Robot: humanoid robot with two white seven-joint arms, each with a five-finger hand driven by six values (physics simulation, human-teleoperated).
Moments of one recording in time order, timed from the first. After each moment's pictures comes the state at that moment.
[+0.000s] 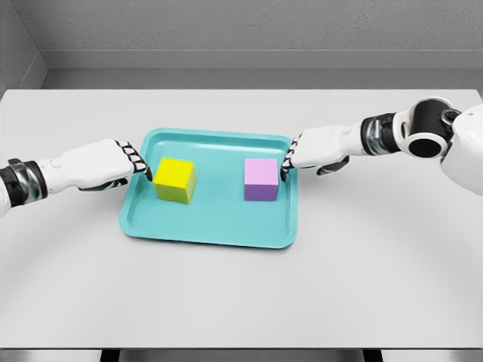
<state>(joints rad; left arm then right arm) -0.44 0.79 -0.47 -1.52 -0.69 -0.61 -0.36 -1.02 -0.64 1.10 -1.30 0.48 -0.61 0.61</state>
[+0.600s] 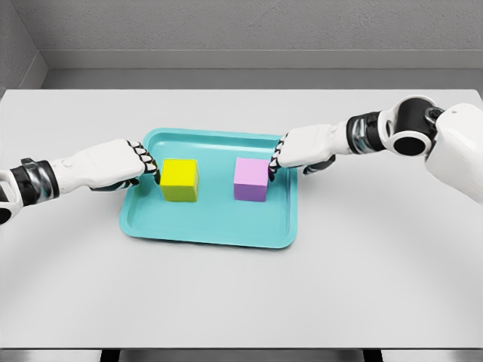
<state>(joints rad) -0.44 0.74 -0.47 -1.53 -0.68 -0.61 -0.39 -1.04 -0.58 1.10 -1.27 0.48 -0.61 0.61</state>
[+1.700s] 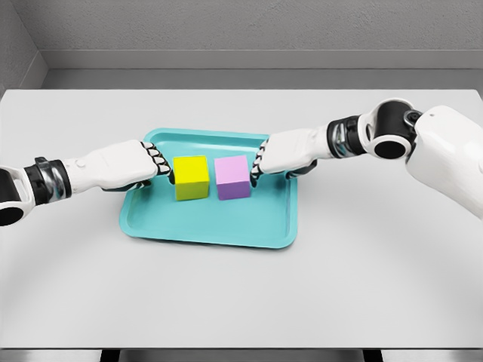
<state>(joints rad) -0.45 0.71 -0.47 -1.56 -0.69 -0.61 -0.43 -1.03 -0.53 1.11 -1.31 0.50 -0.61 0.61</state>
